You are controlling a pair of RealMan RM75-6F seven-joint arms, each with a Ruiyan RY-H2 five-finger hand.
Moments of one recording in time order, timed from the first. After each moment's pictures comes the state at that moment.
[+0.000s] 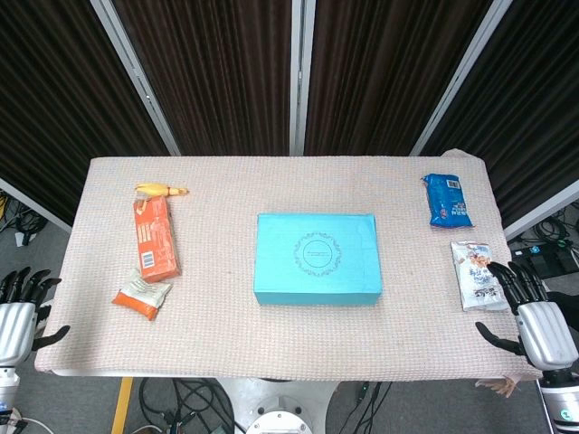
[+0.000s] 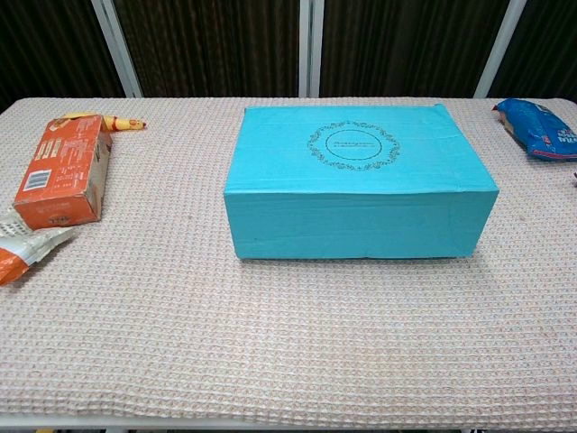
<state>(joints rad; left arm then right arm) -0.03 -1.18 -0.04 -1.53 1.47 1.52 0.06 0.10 -1.05 0.02 -1.58 -1.65 1.53 0.25</state>
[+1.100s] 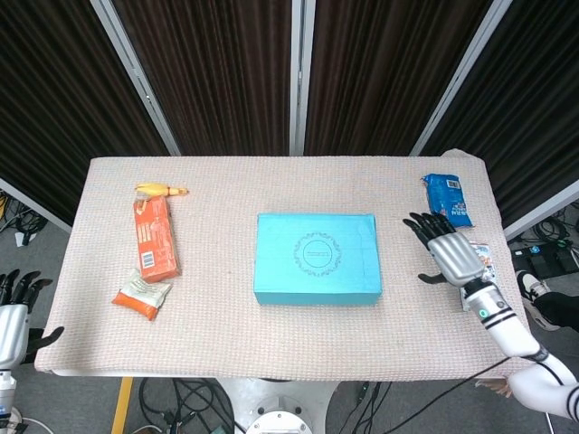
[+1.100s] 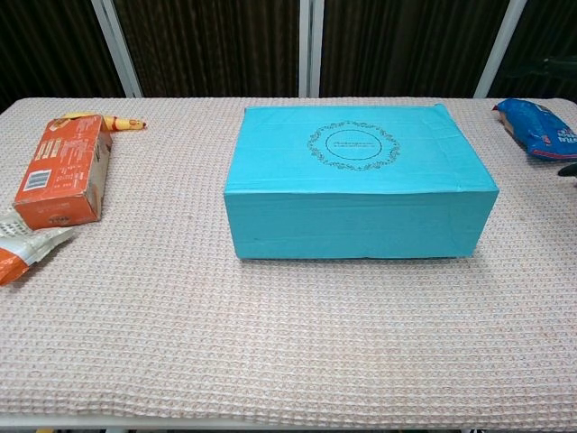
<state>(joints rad) -0.01 -1.15 -0.05 -1.63 1.43 1.53 0.15 0.53 -1.31 0.12 -1.22 -1.59 1.03 0.22</state>
